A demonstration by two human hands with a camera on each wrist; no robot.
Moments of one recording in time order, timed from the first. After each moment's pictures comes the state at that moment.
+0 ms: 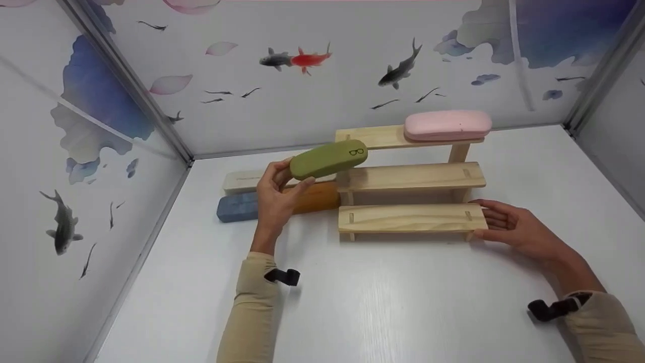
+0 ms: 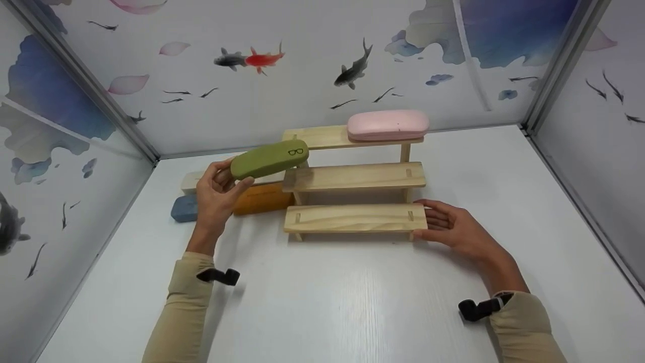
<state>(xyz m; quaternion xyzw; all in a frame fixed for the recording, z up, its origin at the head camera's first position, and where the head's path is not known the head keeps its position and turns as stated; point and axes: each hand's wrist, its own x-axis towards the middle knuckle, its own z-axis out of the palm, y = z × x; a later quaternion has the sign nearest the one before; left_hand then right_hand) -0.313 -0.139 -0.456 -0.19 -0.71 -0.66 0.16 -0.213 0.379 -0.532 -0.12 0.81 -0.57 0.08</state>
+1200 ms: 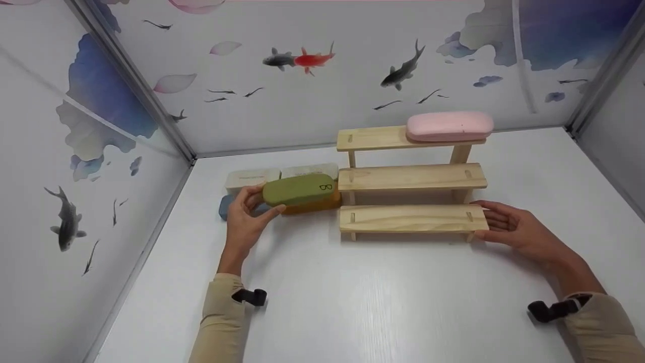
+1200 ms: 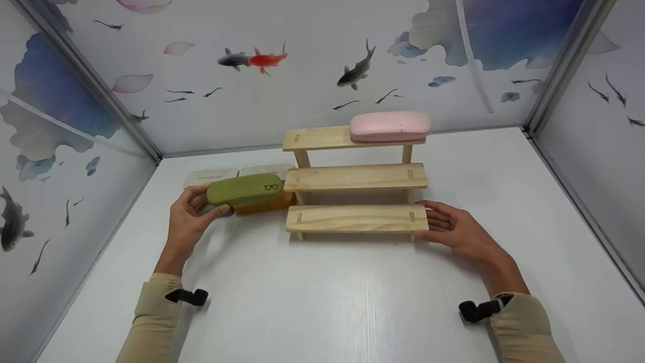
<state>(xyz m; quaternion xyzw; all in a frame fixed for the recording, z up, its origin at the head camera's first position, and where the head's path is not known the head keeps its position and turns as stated) -0.287 -0.220 -0.483 -0.13 -0.77 -0.62 0.12 -0.213 0.381 -0.534 -0.12 0.81 -0.57 0.08</state>
